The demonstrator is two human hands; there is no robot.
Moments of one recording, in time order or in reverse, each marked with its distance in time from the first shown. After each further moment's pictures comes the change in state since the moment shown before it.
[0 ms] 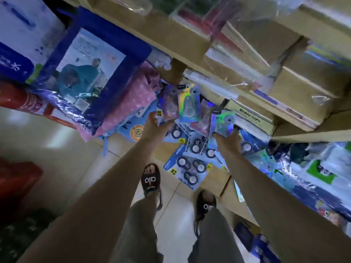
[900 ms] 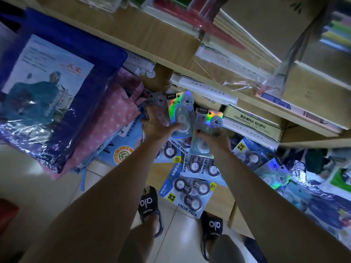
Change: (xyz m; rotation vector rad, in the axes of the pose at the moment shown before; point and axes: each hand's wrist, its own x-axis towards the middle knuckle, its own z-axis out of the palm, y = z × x) left_hand 0.119 0.002 0.056 0.283 0.089 0.117; right_hand 0.062 -0.015 0.055 0.244 -0.046 0.057
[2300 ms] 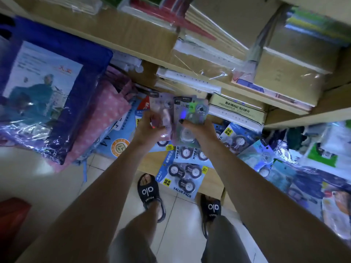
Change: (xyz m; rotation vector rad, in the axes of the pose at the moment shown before) left_hand -0.066 0.001 -0.024 -0.147 -0.095 0.217; right_hand -0.035 -0.004 -0.016 0.246 -0.258 -0.141
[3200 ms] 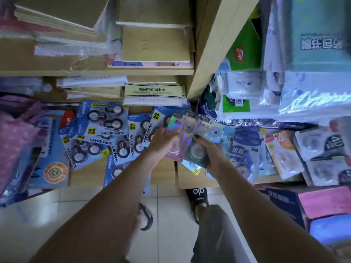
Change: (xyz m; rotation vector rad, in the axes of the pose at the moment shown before) left_hand -0.092 0.038 0.235 0.282 -0.462 -0.075; right_hand -0.082 0.123 -0.232 0.666 0.287 0.307
